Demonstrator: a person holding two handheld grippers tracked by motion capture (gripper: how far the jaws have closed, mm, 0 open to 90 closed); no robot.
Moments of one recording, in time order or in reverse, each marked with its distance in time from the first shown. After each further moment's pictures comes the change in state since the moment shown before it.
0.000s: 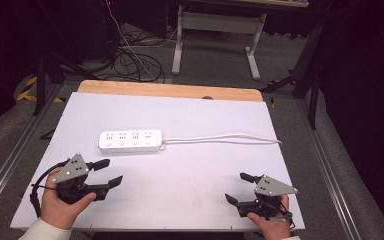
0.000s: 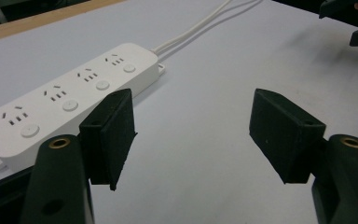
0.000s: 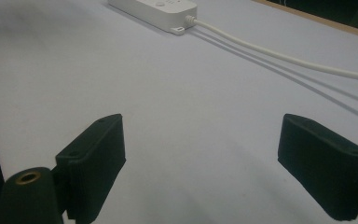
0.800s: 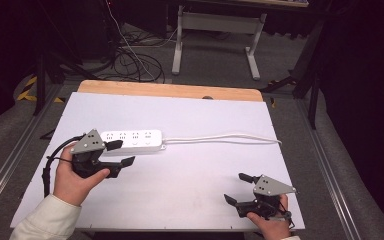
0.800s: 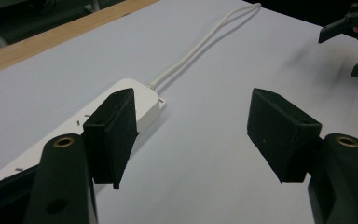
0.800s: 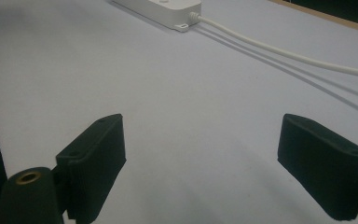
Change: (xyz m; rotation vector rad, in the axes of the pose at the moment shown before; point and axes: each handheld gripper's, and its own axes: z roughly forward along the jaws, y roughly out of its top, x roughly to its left) left arm 0.011 0.056 0.025 0.041 -0.022 0.041; right arm 0.000 0.000 0.002 0.011 0.013 -0.006
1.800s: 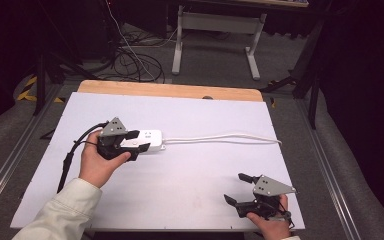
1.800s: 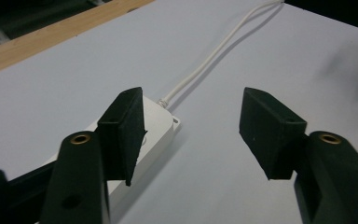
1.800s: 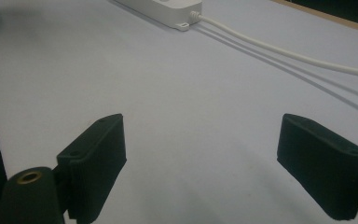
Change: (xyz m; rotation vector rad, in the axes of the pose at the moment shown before) left arm 0.021 0.014 0.060 0.036 0.018 -0.011; right arm 0.001 0.000 0.000 0.001 0.001 -0.005
